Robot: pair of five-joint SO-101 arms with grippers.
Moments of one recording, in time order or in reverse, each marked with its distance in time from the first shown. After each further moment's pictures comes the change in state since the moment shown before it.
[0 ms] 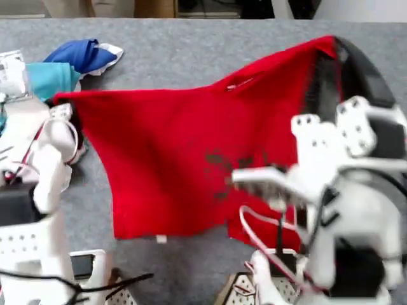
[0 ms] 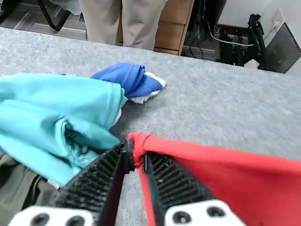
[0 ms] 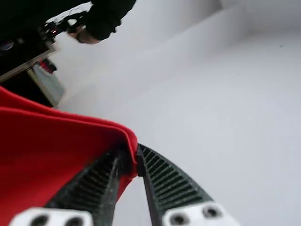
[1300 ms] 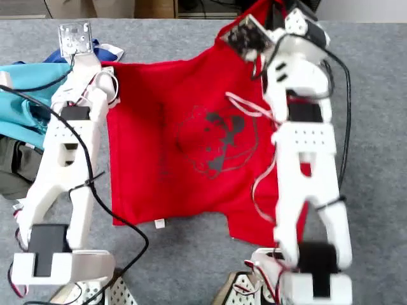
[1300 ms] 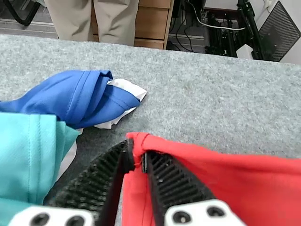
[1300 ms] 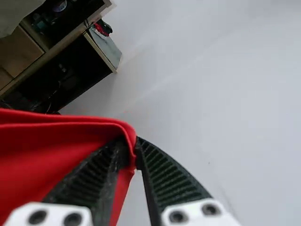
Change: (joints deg) left arm 5.7 45.5 0.3 -44.2 -0.1; right arm 0.0 52.6 -5.6 -34.5 -9.1
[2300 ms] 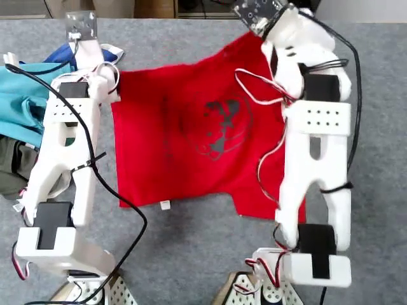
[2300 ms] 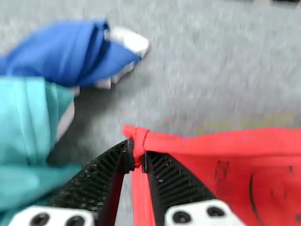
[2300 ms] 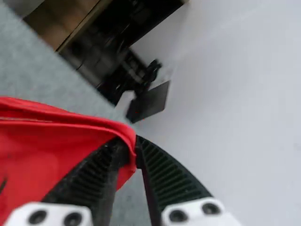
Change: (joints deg) left arm 0.0 8.1 -17.0 26.8 0.0; right arm 1.8 4.0 -21.1 45.7 -3.3
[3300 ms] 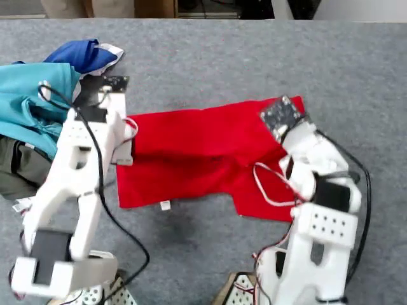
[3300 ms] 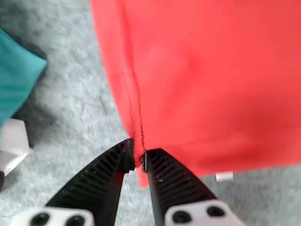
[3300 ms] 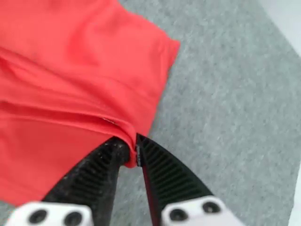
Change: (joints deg) left arm 7.4 -14.1 21.4 26.6 -1.2; right arm 13.5 -48.2 61.3 10.6 0.6
